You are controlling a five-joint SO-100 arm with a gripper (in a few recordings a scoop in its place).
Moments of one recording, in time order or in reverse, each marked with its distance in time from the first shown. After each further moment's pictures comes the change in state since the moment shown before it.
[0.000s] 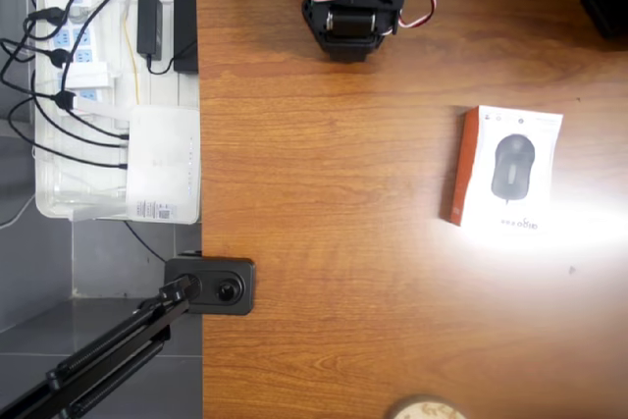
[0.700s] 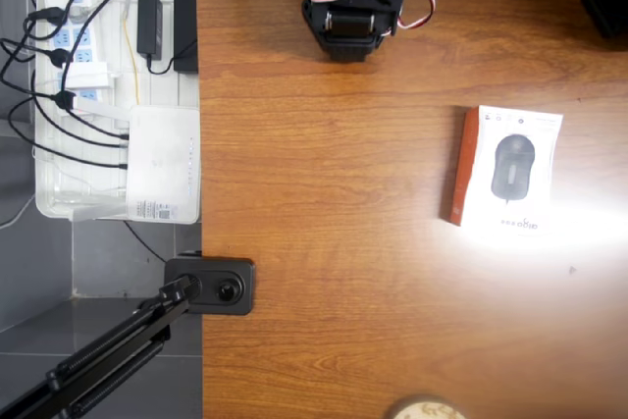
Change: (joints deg) arm 1.1 0.0 0.0 1.2 5.0
